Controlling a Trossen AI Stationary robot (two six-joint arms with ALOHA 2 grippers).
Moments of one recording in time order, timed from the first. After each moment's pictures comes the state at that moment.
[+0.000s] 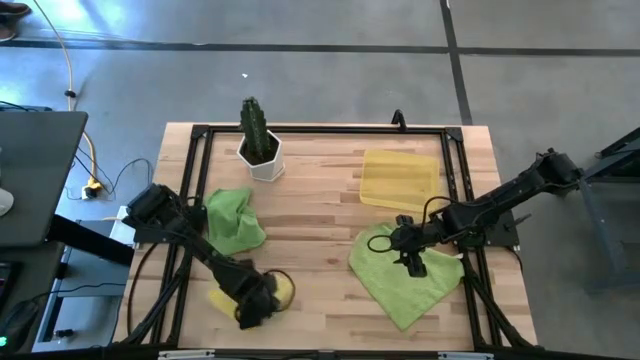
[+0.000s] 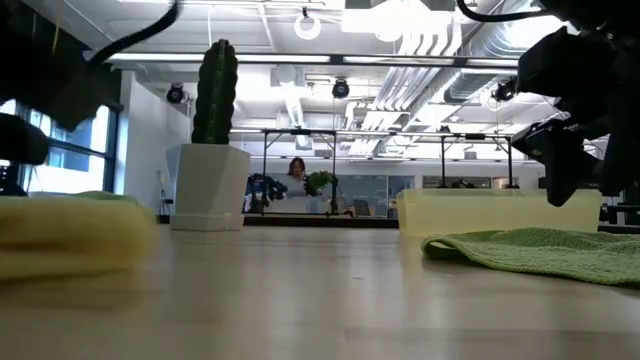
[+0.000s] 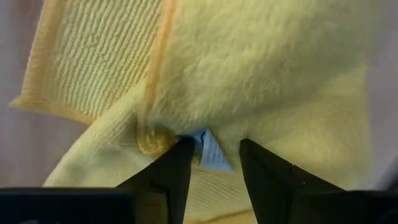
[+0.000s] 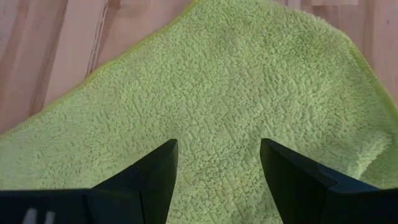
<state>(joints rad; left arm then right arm) -0.57 1.88 1.09 -0.86 0.16 -0.93 0.38 1.17 0.51 -0.33 0.00 0.29</state>
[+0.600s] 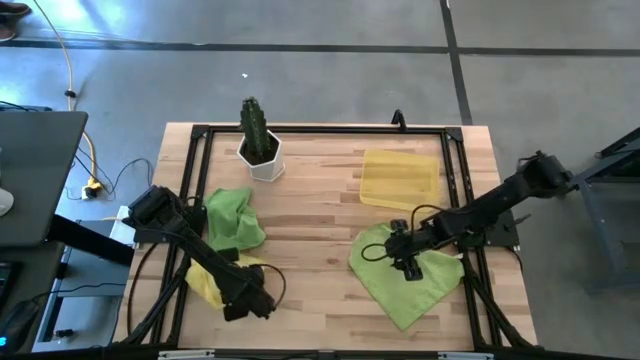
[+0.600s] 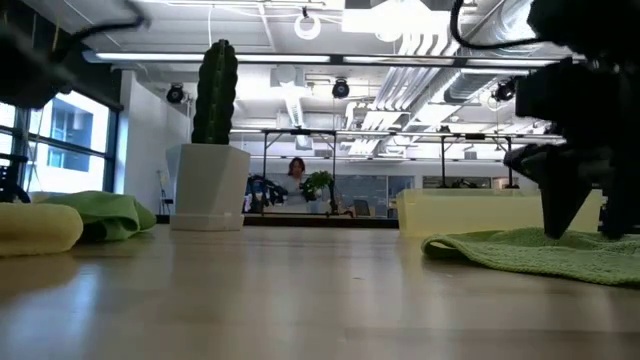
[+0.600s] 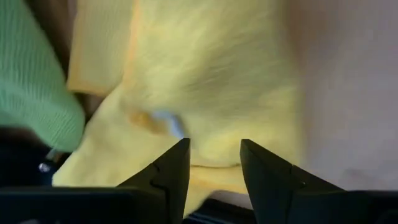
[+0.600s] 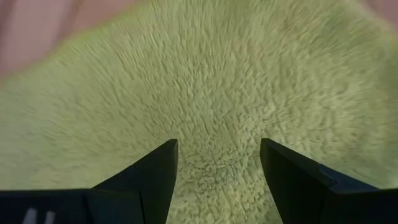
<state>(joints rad) -0.58 1.87 1.25 -1.25 0.19 -0.93 0.39 1.34 0.51 -0.24 0.02 0.20</state>
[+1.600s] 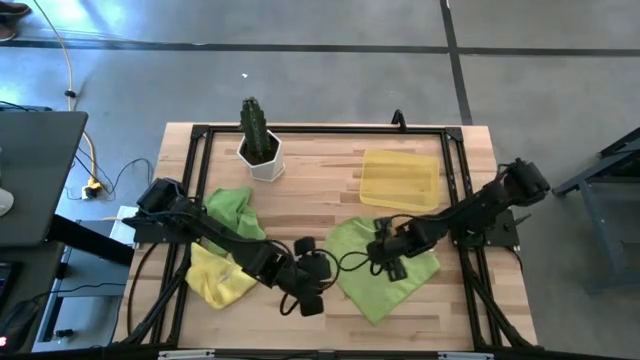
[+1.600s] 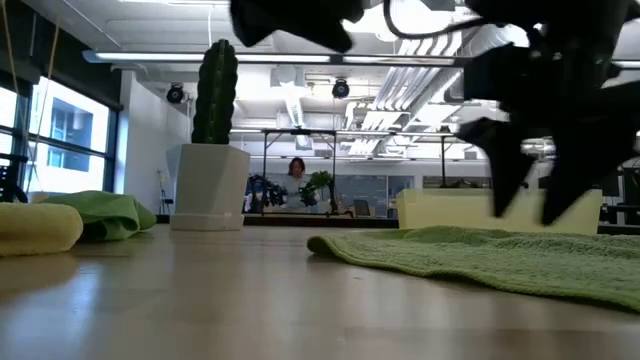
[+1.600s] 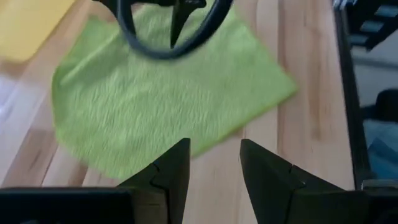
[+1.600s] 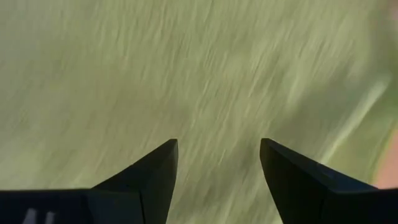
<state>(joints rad) -0.38 1.87 1.45 -0.45 -0.40 -0.51 0.38 1.55 0.84 -0.56 0.11 0.11</state>
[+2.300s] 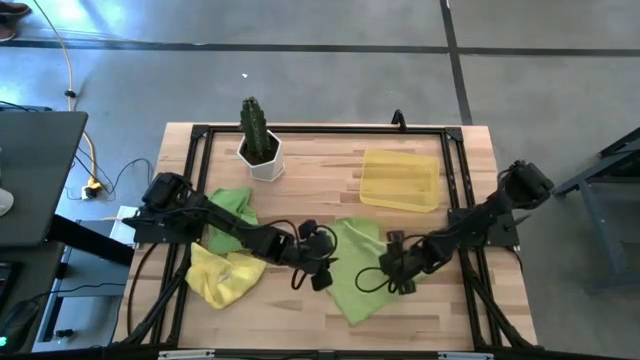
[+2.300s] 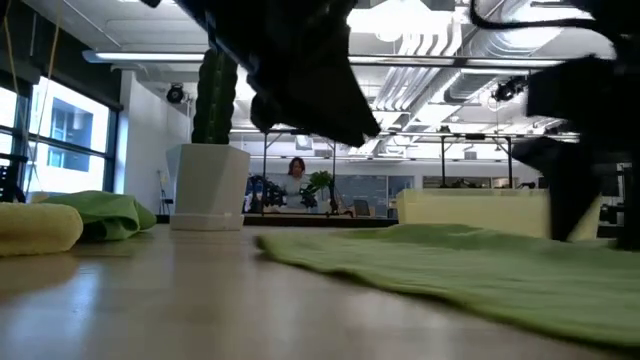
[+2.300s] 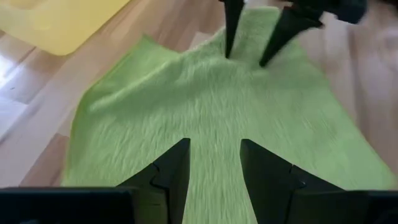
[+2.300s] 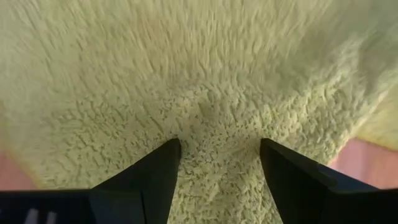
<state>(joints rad) -0.25 1.87 1.17 -0.08 -0.42 -0.49 0.55 1.55 0.67 -0.28 0.26 0.31</state>
